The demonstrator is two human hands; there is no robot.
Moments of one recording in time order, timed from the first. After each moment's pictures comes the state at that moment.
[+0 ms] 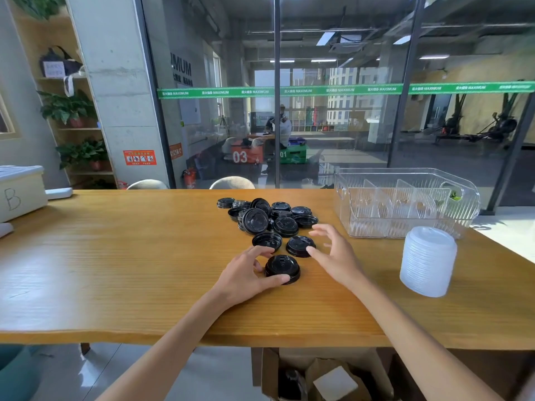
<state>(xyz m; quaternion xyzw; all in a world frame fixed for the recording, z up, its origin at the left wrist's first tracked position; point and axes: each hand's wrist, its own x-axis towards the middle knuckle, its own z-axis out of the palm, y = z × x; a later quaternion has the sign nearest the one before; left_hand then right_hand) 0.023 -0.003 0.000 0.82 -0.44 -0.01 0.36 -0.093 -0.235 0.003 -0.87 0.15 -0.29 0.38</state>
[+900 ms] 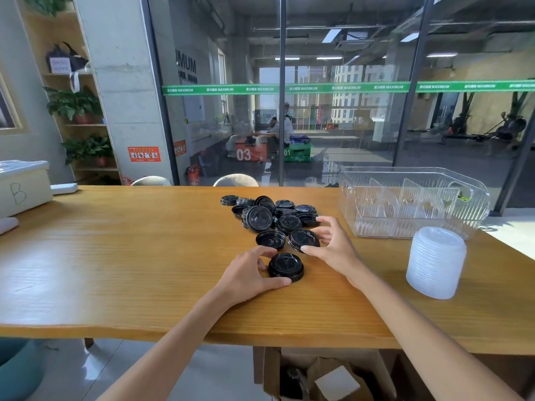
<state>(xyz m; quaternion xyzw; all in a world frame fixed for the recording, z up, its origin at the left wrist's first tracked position) 0.031 -0.006 -0.004 0.84 -0.42 -0.03 0.35 -0.079 -0.233 0.016 -0.83 0.17 -0.26 0.47</state>
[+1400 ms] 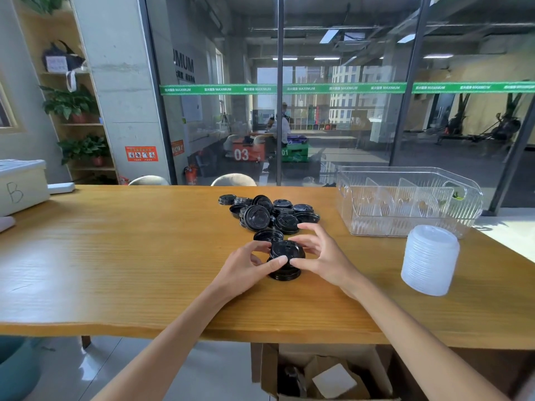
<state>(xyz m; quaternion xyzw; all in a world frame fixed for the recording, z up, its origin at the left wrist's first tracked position) 0.028 -0.002 -0.002 0.79 -0.40 -0.06 0.46 -0.102 -0.207 0.015 -0.84 0.07 -0.20 0.50</state>
